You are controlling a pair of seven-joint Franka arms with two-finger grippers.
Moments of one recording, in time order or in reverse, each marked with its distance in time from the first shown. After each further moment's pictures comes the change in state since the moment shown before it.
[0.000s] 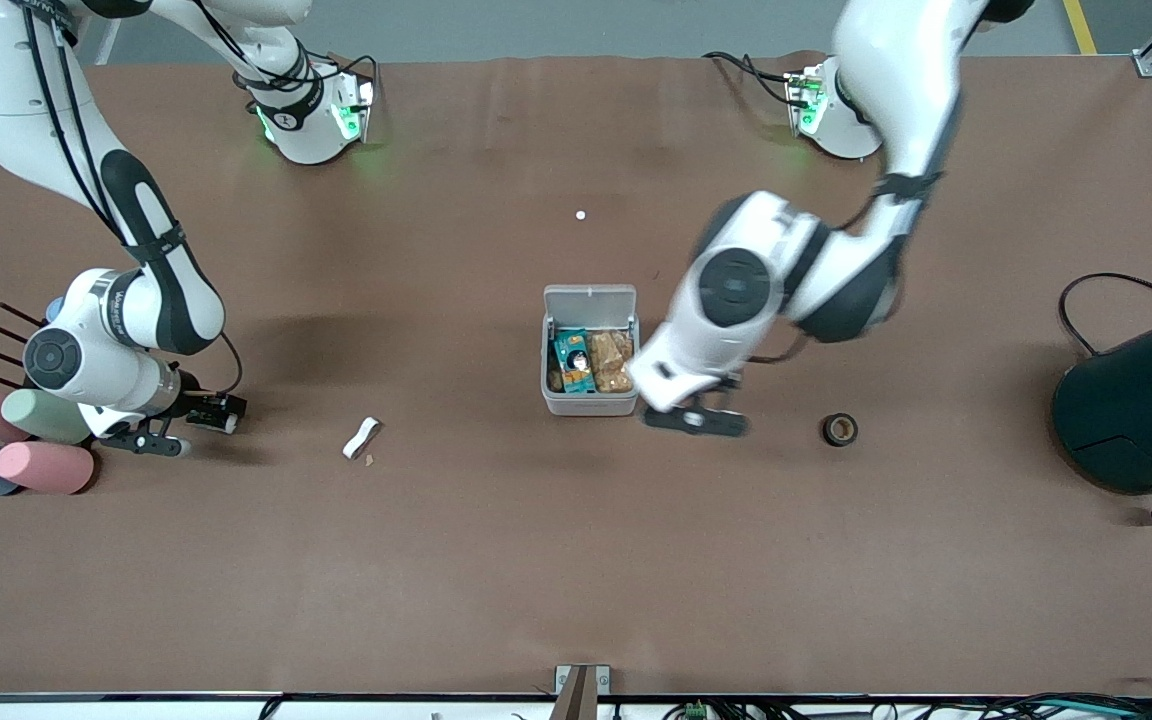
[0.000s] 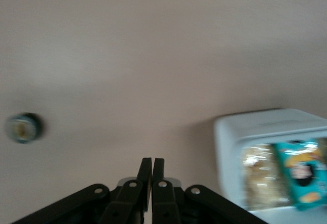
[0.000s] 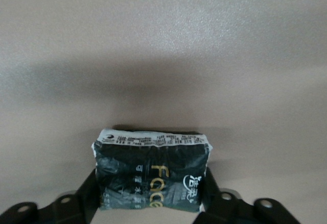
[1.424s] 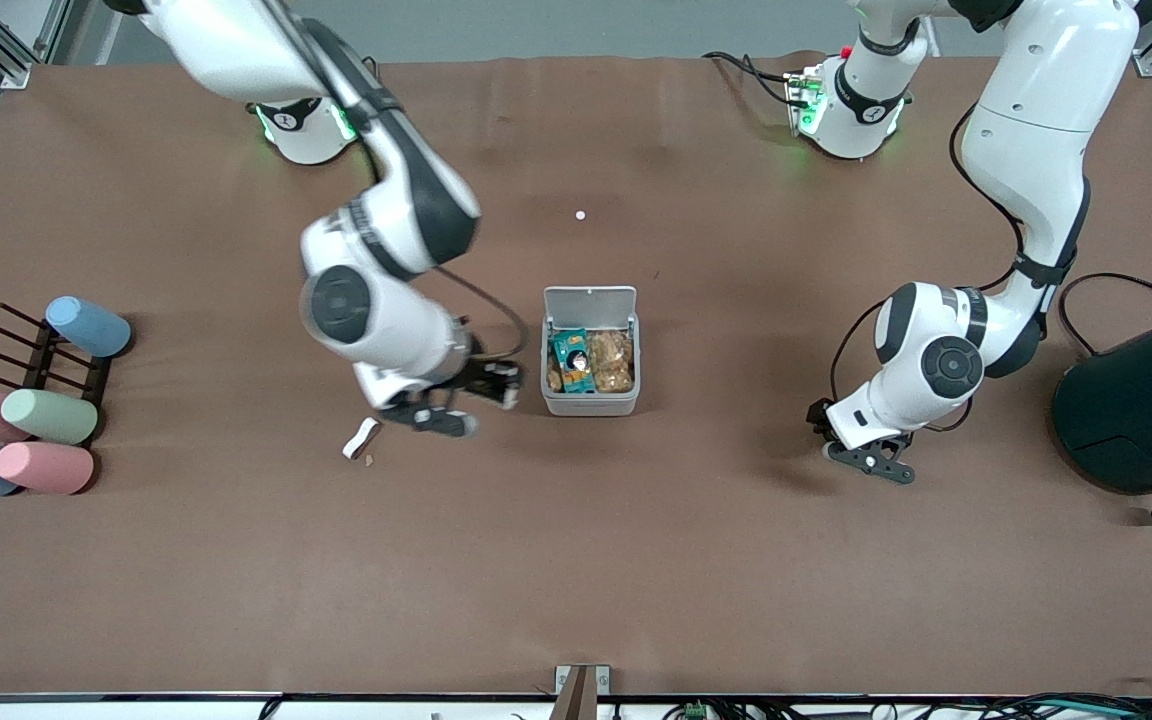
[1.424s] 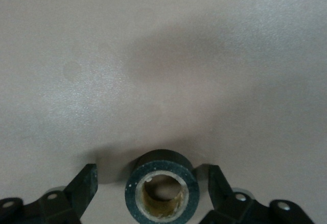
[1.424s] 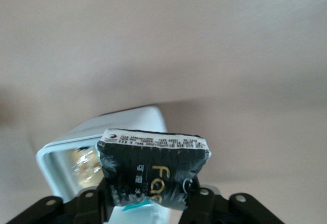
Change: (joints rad) left arm 0.361 0.063 -0.016 -0.512 0.077 0.637 0.456; right arm 0.650 0.052 0.090 0.558 0.303 -0.374 0.663
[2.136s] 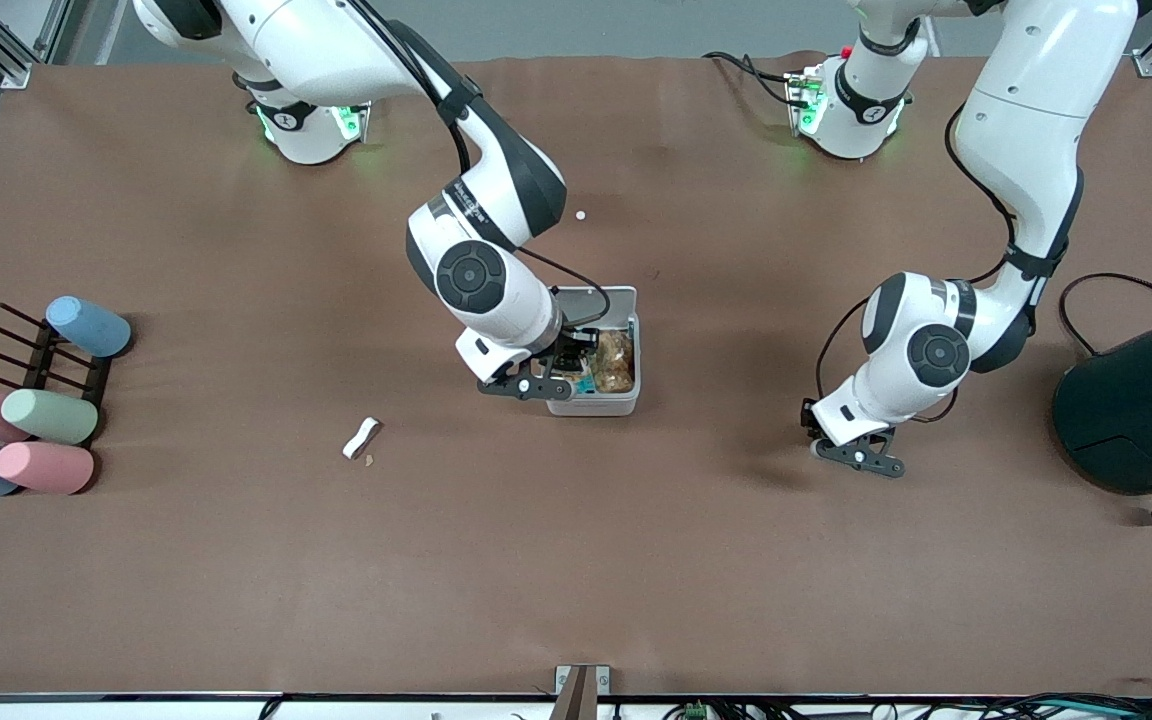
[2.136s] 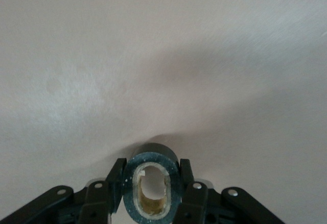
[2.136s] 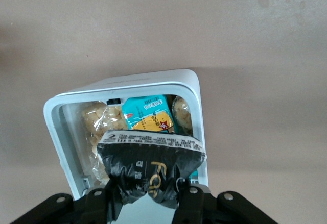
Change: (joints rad) left arm -0.005 -0.056 -0.061 -0.005 -0.001 -0.002 -0.109; right arm 0.106 0.067 -0.003 0.048 -0.020 -0.006 0.001
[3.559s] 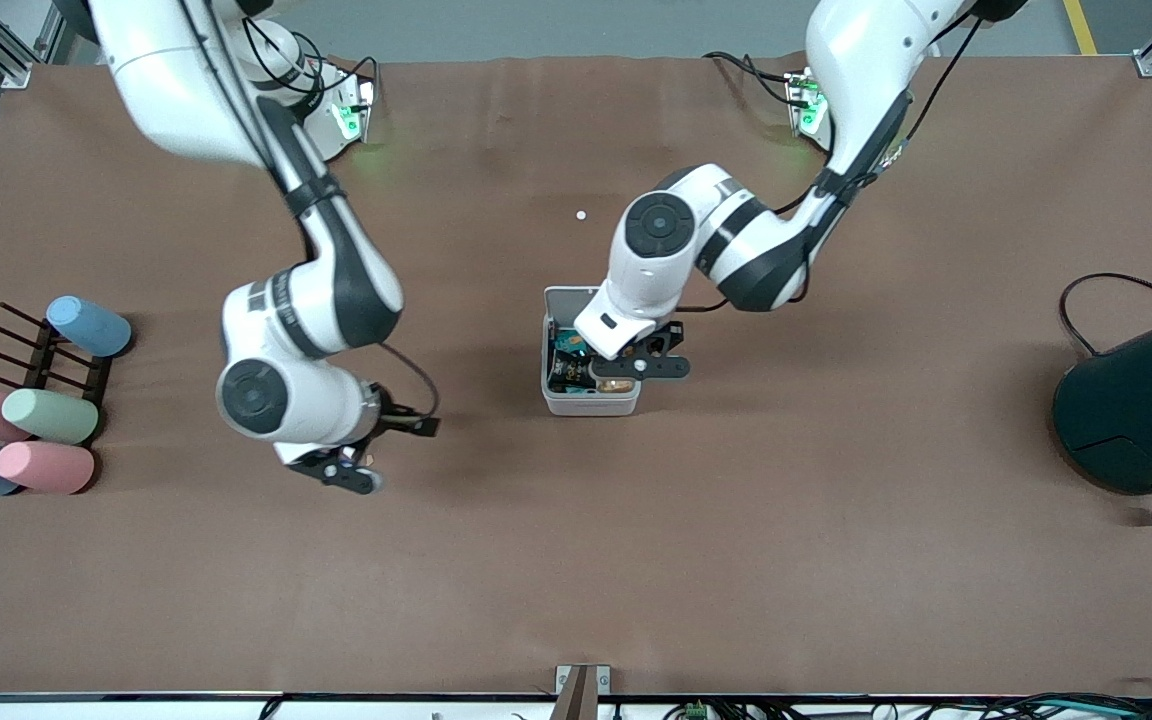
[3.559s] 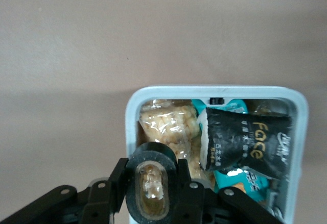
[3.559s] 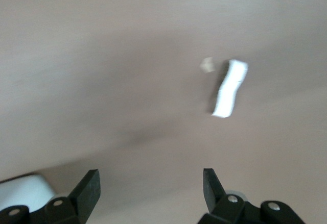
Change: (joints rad) left arm -0.371 0.033 -0.195 0.294 0.114 -0.338 -0.871; right arm -0.336 -0.017 -0.064 -0.078 -0.075 -0.143 -0.111
